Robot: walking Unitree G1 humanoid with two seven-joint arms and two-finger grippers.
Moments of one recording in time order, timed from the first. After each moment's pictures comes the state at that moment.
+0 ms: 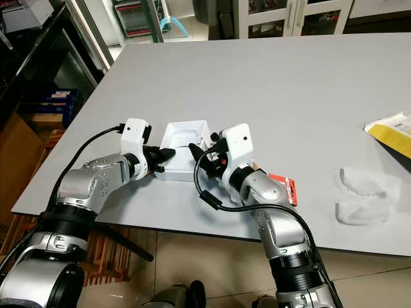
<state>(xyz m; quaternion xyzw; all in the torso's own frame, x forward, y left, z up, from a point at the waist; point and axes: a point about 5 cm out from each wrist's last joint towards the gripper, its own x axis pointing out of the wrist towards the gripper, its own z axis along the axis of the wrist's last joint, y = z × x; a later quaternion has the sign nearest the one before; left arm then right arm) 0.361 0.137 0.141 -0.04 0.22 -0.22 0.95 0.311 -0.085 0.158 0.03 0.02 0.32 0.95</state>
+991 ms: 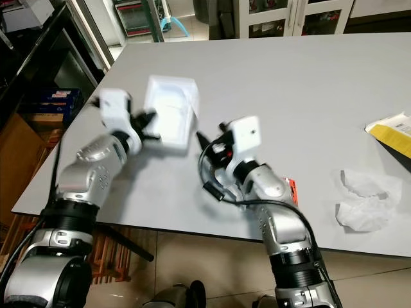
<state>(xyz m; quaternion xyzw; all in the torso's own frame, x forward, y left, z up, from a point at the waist) 0.377 0.148 0.190 -0.06 0.02 -0.11 0.99 0.318 -0.095 0.172 0.04 -0.03 0.27 0.96</state>
